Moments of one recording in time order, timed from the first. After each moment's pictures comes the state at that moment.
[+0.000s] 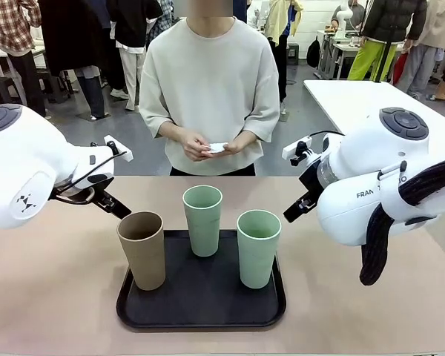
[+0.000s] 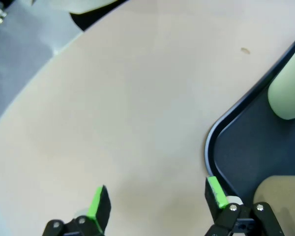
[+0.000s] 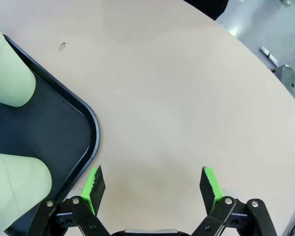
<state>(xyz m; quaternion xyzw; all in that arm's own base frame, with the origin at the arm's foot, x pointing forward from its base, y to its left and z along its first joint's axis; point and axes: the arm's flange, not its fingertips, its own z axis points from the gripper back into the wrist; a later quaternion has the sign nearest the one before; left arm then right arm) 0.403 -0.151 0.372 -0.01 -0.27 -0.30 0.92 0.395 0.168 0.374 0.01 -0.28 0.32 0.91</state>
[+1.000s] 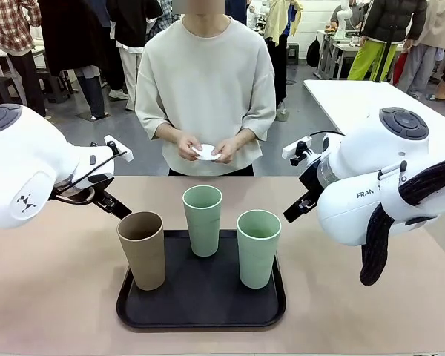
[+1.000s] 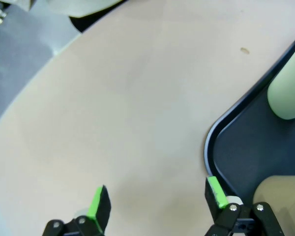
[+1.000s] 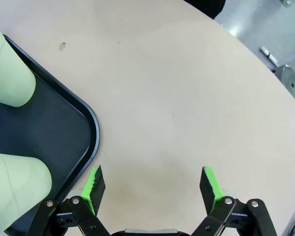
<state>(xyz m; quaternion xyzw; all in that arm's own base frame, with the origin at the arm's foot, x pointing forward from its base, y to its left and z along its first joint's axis) 0.402 -0.152 0.372 -0.01 -0.27 -0.30 0.92 0.395 0.168 0.374 0.01 -0.28 0.32 0.91</state>
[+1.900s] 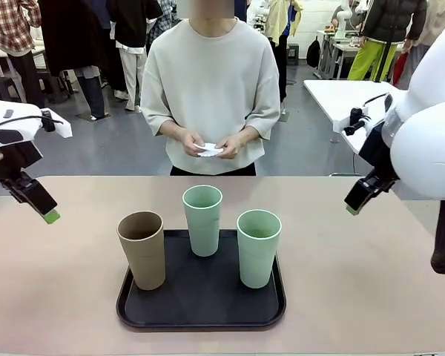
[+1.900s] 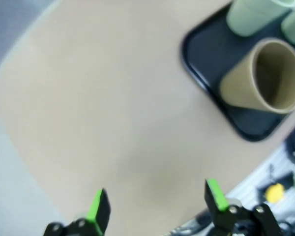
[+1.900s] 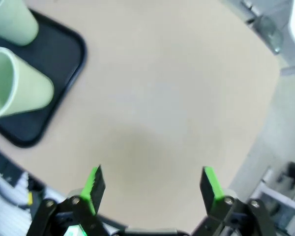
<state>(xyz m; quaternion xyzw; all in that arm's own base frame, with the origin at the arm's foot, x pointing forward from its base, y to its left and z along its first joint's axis) 0.311 -0.085 0.490 0.00 -0.13 -0.31 0.94 0.316 0.105 0.490 -0.06 -0.17 0.29 0.94</state>
